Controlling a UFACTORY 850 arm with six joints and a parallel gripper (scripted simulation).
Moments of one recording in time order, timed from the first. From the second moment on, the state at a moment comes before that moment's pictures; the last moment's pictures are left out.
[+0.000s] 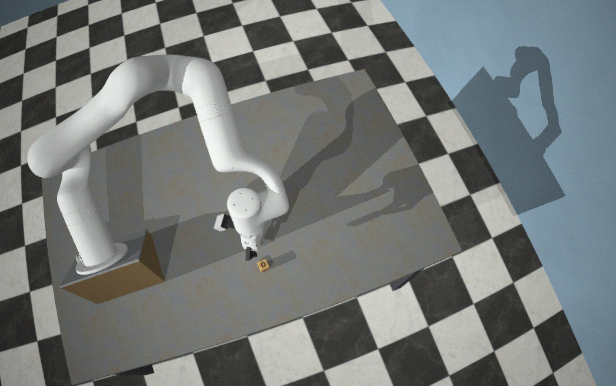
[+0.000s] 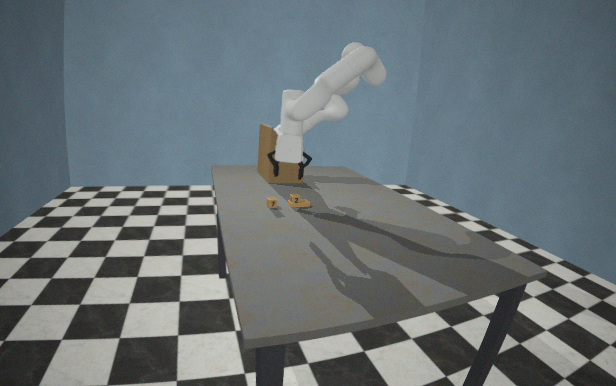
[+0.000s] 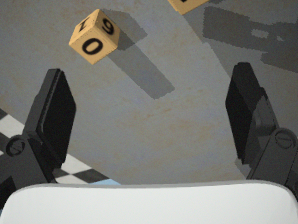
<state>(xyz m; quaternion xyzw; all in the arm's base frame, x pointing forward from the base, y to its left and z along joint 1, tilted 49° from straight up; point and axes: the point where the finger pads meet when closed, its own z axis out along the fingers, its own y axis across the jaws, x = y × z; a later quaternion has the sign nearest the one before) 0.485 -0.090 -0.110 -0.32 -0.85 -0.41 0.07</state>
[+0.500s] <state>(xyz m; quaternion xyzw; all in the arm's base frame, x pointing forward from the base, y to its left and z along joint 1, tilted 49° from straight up) 0.483 -0.103 -0.134 -0.51 -0.76 -0.39 0.16</state>
